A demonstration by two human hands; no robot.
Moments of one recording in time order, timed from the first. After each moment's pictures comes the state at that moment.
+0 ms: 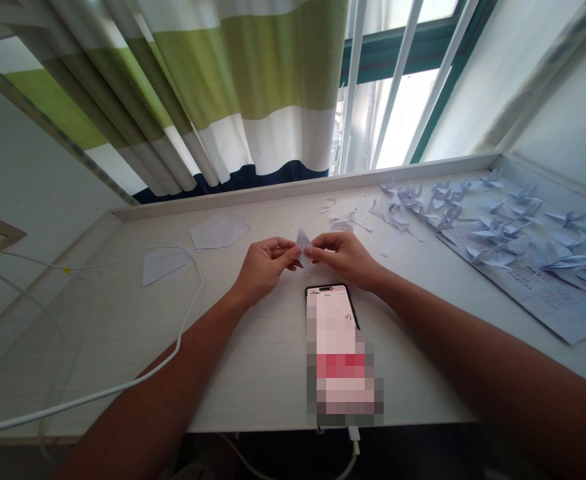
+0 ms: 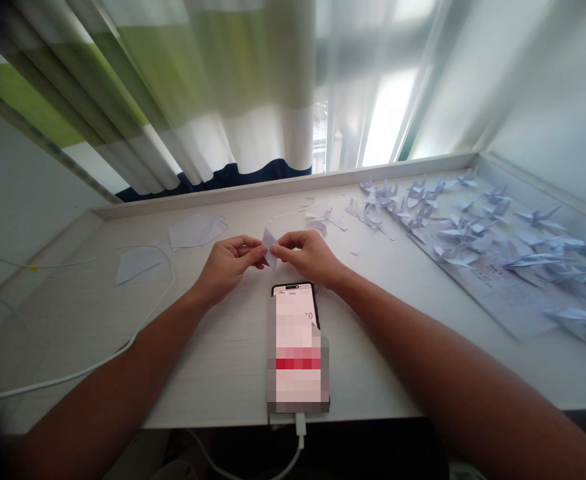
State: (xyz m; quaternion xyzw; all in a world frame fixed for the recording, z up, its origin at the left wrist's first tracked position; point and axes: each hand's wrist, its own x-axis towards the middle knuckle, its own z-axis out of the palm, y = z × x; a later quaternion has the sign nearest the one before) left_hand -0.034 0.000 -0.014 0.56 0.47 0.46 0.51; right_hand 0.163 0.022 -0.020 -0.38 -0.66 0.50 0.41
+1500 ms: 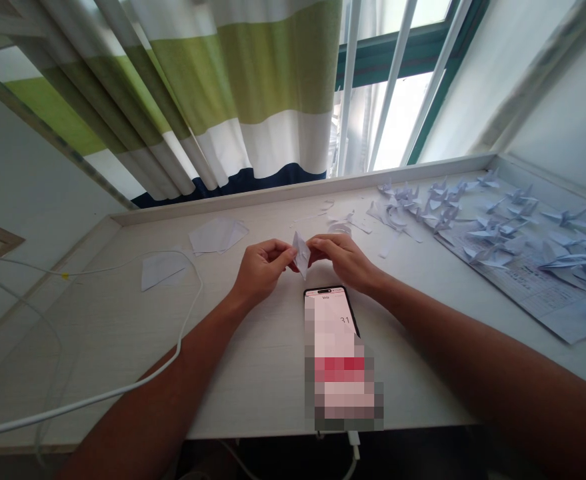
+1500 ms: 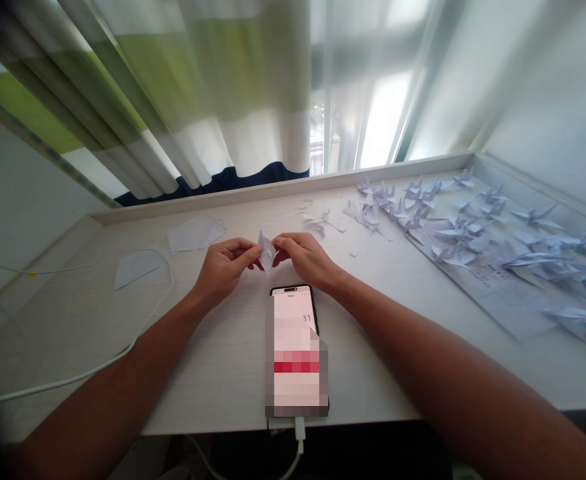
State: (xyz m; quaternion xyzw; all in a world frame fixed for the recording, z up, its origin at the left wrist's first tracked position) left_hand -0.037 0.000 -0.014 0.62 0.46 0.47 0.42; right_hand 0.156 0.020 -0.015 -0.30 -0.63 0.57 0.43
